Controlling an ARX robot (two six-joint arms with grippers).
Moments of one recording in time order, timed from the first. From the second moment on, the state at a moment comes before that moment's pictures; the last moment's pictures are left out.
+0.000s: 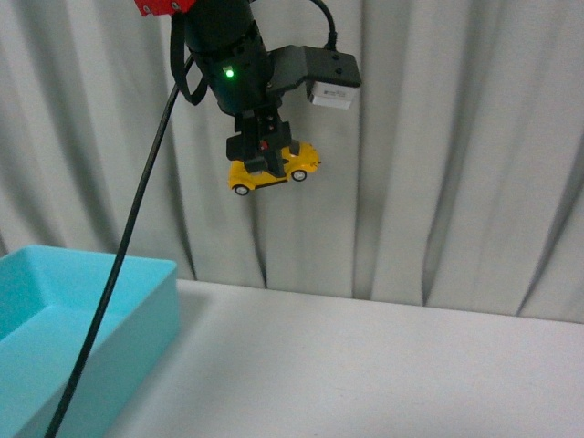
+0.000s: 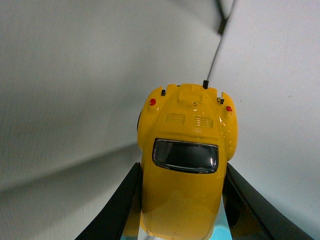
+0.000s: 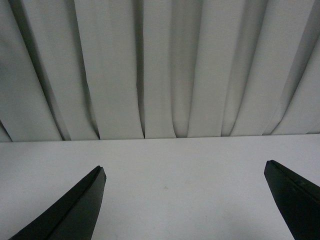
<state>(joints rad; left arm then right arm) -0.19 2.11 2.02 -0.79 -0.02 1.13 0.00 0.00 0.01 0.00 0.00 -0.01</state>
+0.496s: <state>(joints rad) 0.25 1.95 1.82 -0.84 0.01 0.71 0.00 0.00 0.01 0.00 0.00 -0.01</state>
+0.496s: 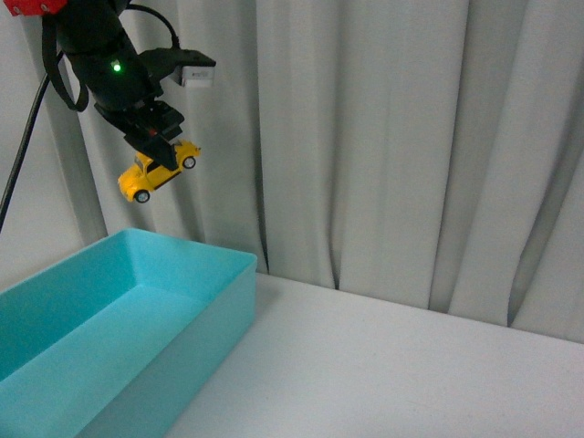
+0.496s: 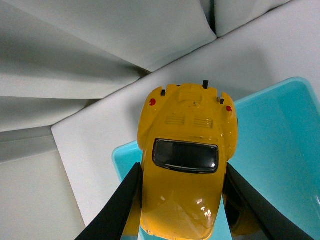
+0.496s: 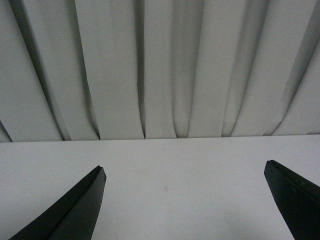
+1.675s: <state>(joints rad) 0.16 1.63 1.00 -0.58 -0.17 0.56 0.00 0.00 0.01 0.00 0.00 -0.01</state>
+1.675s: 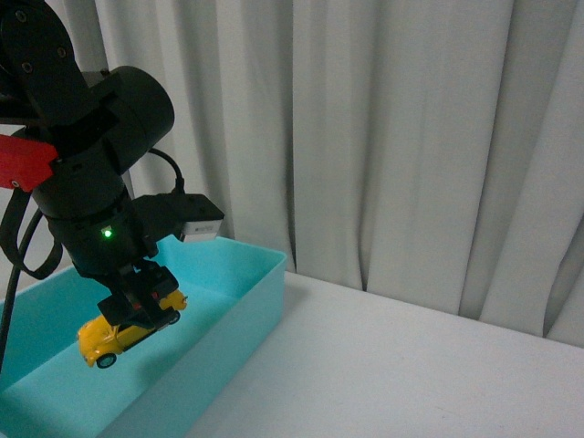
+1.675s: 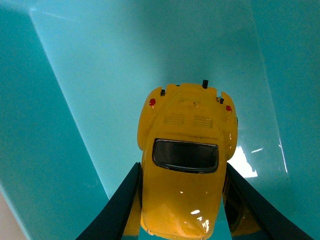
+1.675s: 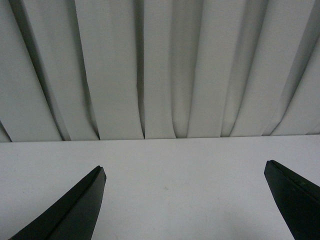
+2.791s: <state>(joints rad) 0.19 1.91 1.25 -0.48 -0.25 0.39 0.00 0.00 0.01 0.00 0.00 -0.01</state>
